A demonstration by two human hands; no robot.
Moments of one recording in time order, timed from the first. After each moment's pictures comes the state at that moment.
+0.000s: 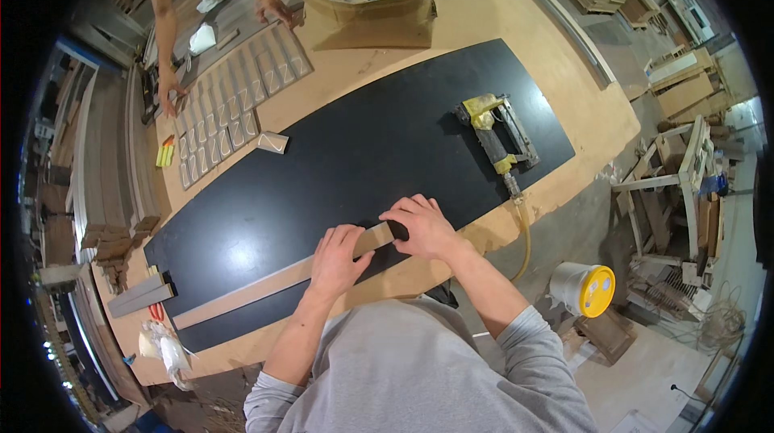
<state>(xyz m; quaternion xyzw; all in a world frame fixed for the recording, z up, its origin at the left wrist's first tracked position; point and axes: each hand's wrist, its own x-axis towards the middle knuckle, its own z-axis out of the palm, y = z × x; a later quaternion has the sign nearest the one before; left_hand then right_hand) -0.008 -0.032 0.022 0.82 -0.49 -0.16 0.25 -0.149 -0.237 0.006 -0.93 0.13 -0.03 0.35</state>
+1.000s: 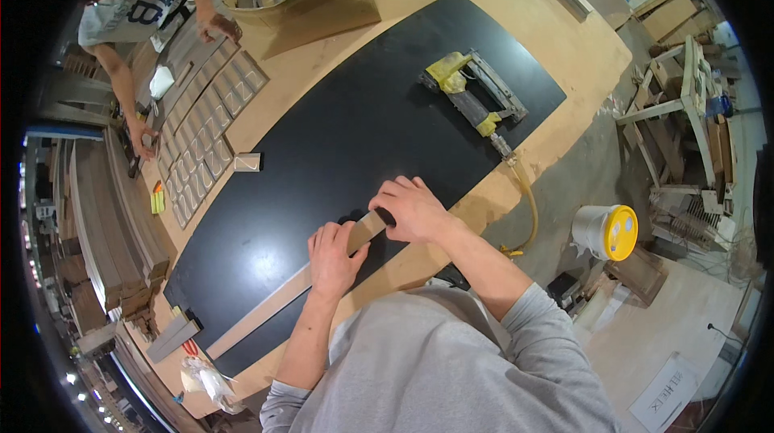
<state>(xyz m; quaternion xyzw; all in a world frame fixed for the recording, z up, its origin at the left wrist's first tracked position) -0.002 -0.044 0.015 0.81 -0.55 -0.11 0.19 -0.147 -0.237 -0.001 -0.93 0.16 -0.08 0.33</state>
